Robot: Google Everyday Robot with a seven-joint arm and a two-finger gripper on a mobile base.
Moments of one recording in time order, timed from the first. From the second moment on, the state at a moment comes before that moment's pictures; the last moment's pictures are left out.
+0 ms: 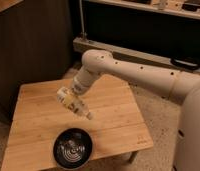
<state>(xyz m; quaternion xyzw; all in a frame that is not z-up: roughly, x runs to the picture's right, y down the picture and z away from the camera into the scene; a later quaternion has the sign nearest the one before) -0.146 0.057 0.673 -0.42 -0.19 0.27 0.84</state>
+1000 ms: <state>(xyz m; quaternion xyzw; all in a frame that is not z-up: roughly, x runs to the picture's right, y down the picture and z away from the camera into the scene) -0.196 0.185 0.626 -0.54 -0.24 0.16 0.79</state>
